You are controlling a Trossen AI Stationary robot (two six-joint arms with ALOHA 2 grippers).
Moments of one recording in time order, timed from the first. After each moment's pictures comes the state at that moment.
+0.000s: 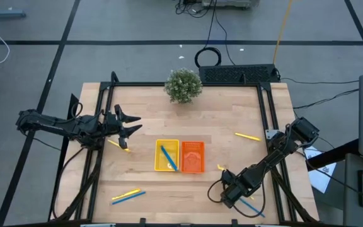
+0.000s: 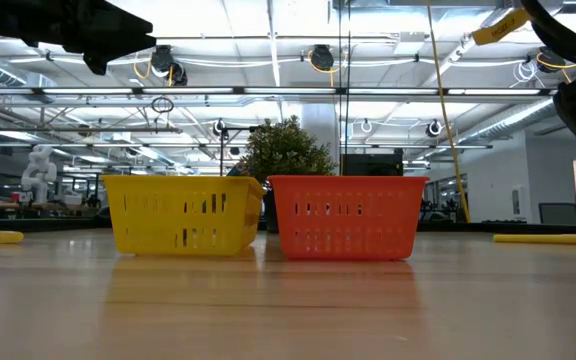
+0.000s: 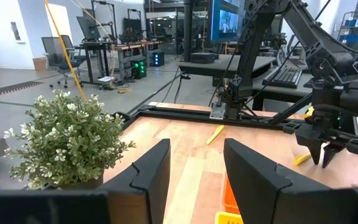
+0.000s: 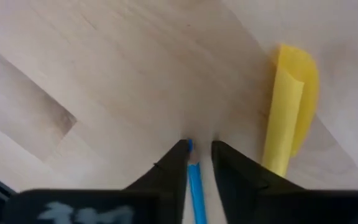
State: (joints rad) left arm -0.17 0.47 0.32 0.16 -0.39 -0.01; right arm 0.69 1.78 0.99 -0.68 -0.07 1.47
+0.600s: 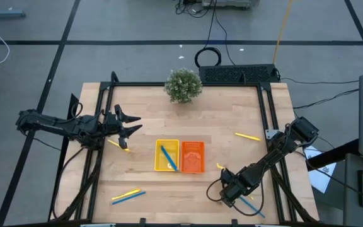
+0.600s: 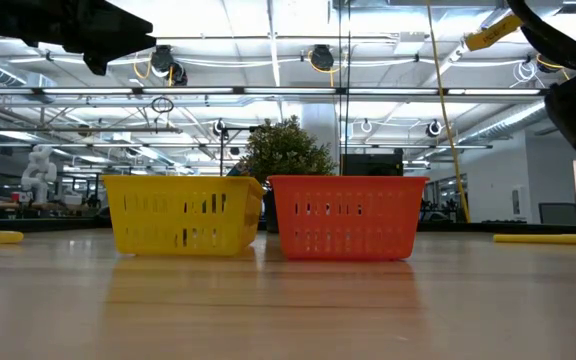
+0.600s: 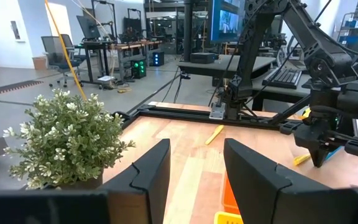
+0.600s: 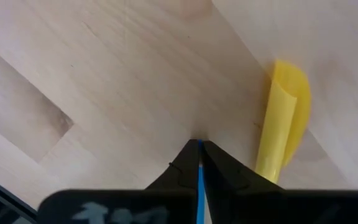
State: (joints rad) left arm -0.17 0.47 0.32 0.16 -0.39 -0.02; right arm 0.67 1.78 0.99 -0.69 -0.07 1.41
